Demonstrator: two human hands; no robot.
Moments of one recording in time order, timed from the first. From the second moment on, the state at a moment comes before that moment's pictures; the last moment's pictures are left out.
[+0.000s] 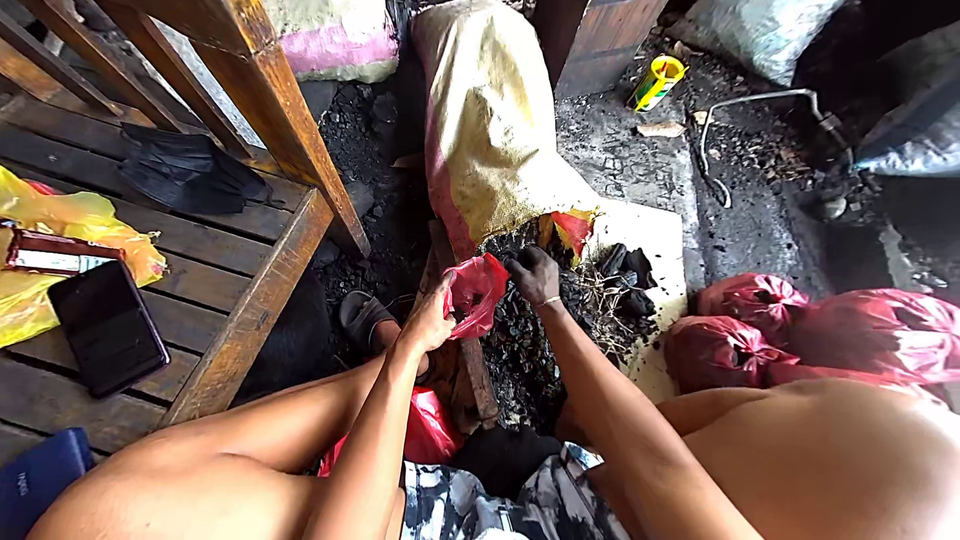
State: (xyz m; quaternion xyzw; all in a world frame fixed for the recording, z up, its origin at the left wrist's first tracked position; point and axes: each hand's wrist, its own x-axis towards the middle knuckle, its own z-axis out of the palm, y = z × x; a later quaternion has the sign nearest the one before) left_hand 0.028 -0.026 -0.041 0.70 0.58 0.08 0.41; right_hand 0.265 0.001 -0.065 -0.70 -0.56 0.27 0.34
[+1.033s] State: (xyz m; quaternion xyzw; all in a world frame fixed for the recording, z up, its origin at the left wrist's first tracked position) left_hand 0.020 -0.029 -0.045 0.67 0.63 0.13 0.38; right_hand 0.285 -0.038 -0.120 -0.76 -0.55 0.36 0.02
